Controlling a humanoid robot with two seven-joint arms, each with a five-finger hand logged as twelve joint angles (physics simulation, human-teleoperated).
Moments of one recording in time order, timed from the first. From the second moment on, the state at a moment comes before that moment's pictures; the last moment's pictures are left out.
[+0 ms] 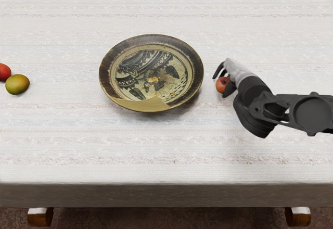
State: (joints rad) left arm -0.02 0.00 -0.24 -0.11 -0.25 0.03 0.13; right arm 1.31 -0.40 -0.26 1.36 -0.80 -0.61 -0.61
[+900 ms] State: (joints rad) left arm -0.02 0.00 -0.24 -0.11 -0.25 0.03 0.13; right arm 1.60 -0.16 -0.26 1.33 -0.61 -0.57 -0.61
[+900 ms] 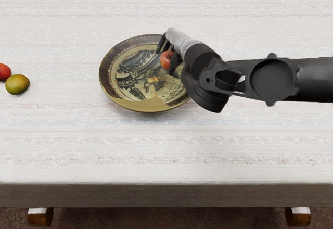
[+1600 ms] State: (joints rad) left arm -0.02 0.00 -0.24 -0.11 -0.25 0.03 0.13; right arm 1.49 0.00 -0.22 0.92 -0.62 -0.44 -0.61
